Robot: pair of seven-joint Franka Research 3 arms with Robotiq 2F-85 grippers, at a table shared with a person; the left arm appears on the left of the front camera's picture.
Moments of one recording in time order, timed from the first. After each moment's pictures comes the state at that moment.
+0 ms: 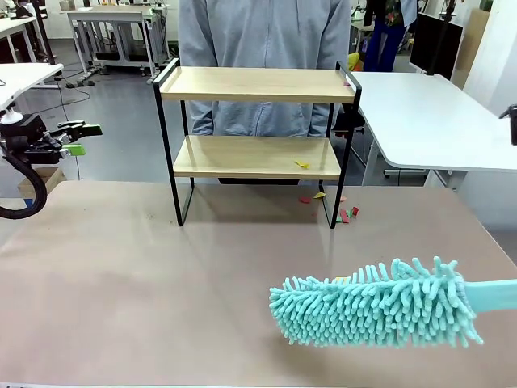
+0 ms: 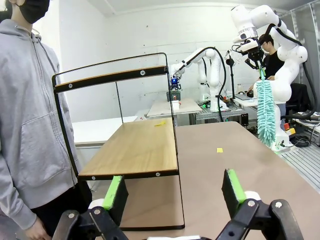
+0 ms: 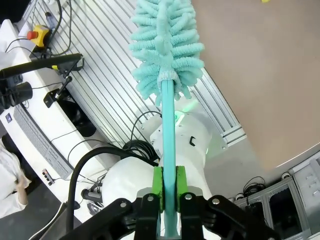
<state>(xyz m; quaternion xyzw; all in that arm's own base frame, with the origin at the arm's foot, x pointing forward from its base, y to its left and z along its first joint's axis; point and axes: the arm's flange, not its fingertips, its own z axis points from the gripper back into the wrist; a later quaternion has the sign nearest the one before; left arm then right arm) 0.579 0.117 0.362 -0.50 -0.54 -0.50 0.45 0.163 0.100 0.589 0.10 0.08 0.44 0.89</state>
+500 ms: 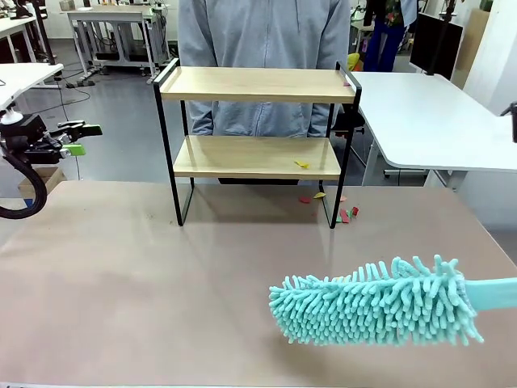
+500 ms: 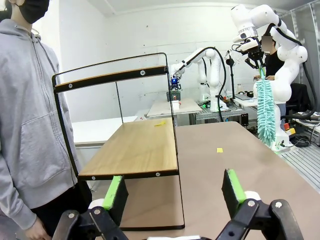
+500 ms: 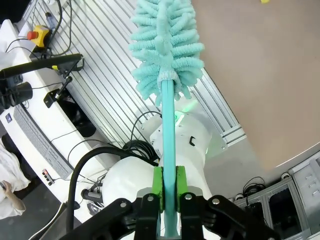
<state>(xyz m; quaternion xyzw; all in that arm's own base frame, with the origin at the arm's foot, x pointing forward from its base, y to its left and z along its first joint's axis) 0.579 0.117 0.362 -0.50 -0.54 -0.50 0.45 0.163 0.100 0.591 0.10 0.08 0.44 0.89</state>
